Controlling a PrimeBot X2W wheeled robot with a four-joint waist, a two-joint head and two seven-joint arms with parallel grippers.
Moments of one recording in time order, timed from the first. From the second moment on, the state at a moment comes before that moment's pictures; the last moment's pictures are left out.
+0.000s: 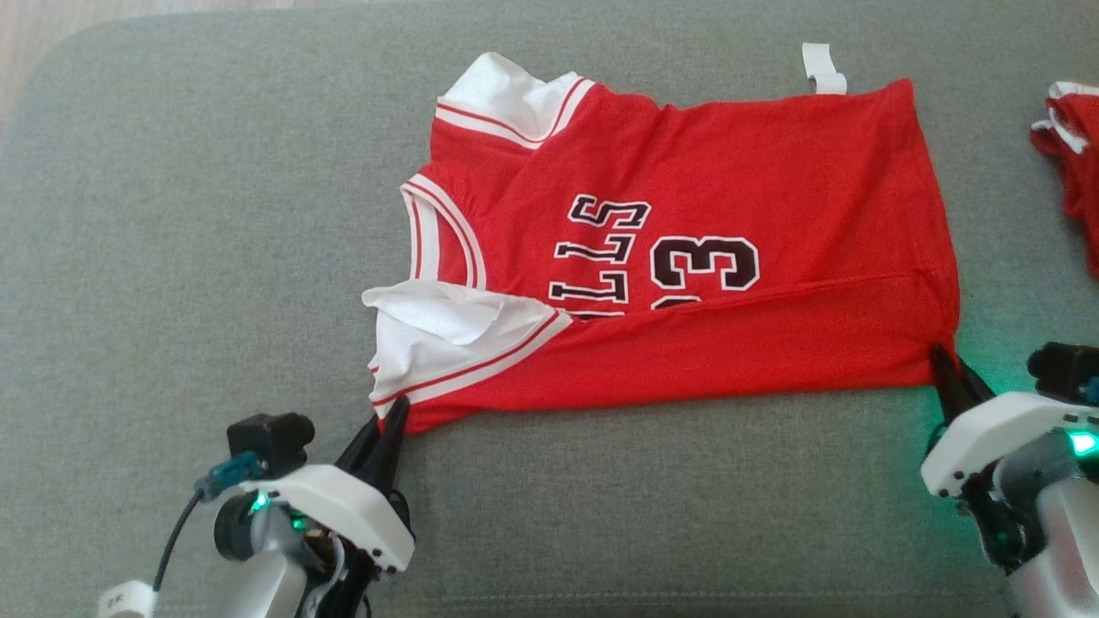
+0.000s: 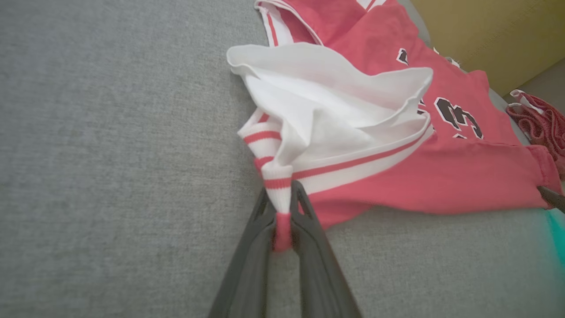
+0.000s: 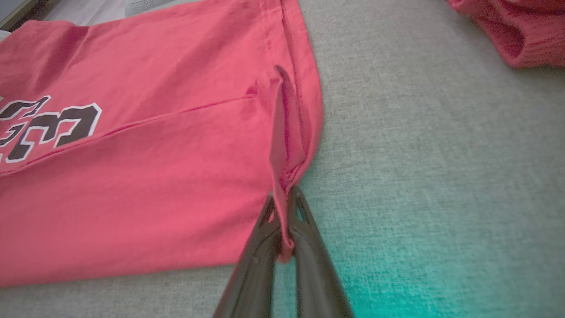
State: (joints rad) left arm -0.12 0.15 -0.38 0.36 -0.58 -0.04 -0.07; right arm -0.22 -0.24 -0.01 0.52 0.39 0.13 0.13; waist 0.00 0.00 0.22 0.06
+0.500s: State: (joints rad) left arm 0.03 0.20 -0.40 0.23 -0.58 0.00 -0.01; right arm 0.00 -0.29 -0.05 0.35 0.46 0.13 0.20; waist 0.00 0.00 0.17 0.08
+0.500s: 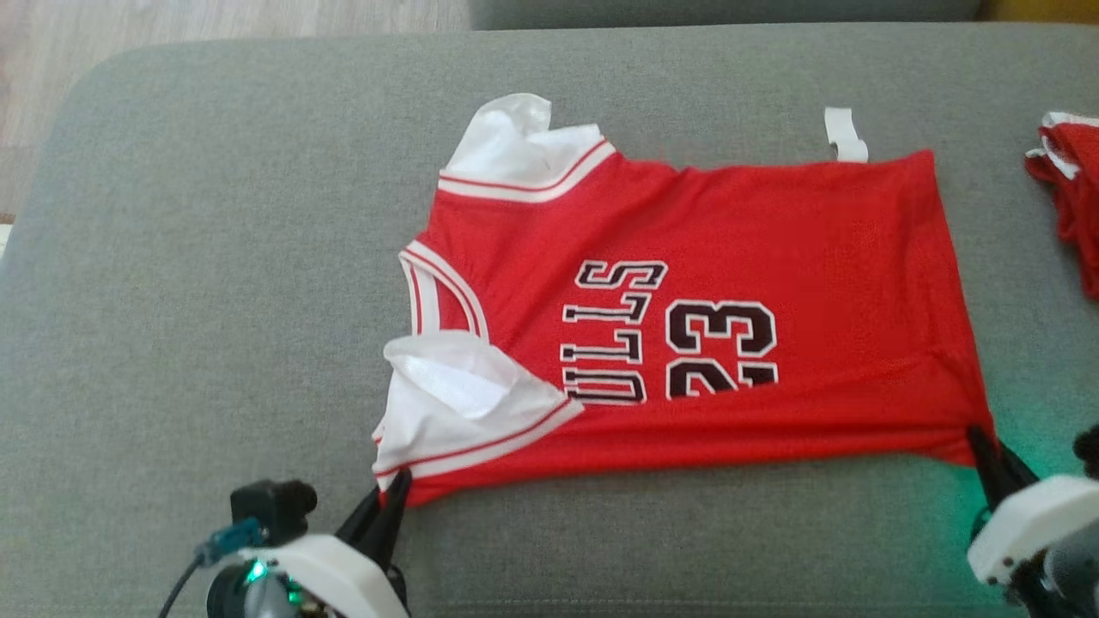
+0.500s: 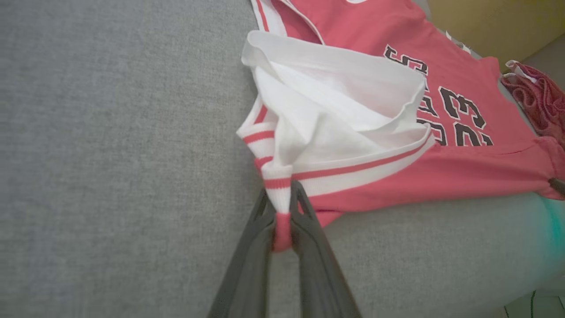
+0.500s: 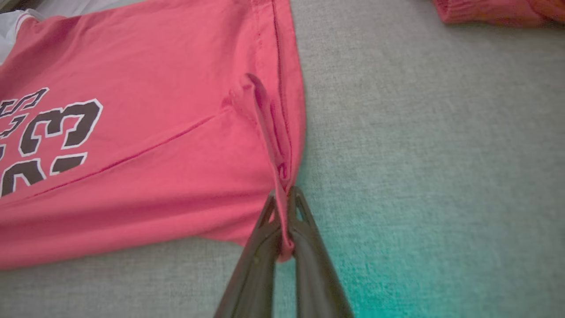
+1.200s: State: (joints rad) left arm 0.09 0.23 -0.42 0.15 -0.56 0.05 0.01; right arm 0.12 -0.25 -0.16 0.19 0.41 0.13 0.24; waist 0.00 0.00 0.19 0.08
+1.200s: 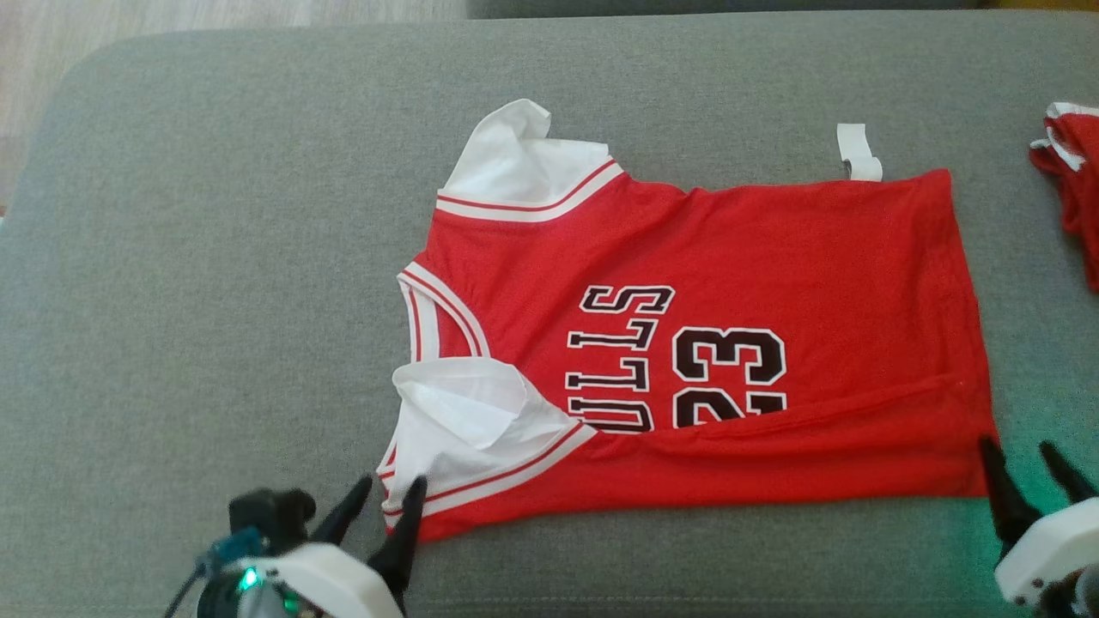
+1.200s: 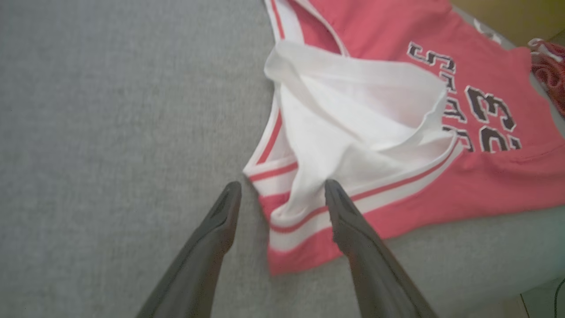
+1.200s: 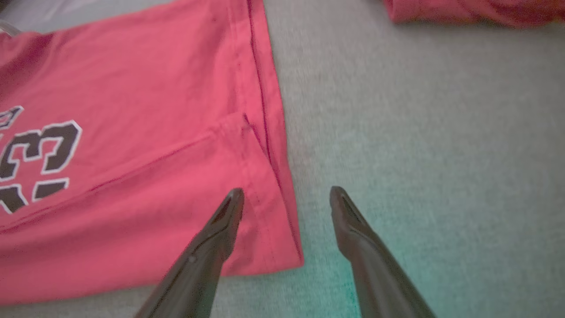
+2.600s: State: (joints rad) left arm -1.42 0.57 -1.32 0.44 -0.51 -0.13 0.29; right arm -0.16 -0.28 -0.06 0.14 0.44 0.13 0.05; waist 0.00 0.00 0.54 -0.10
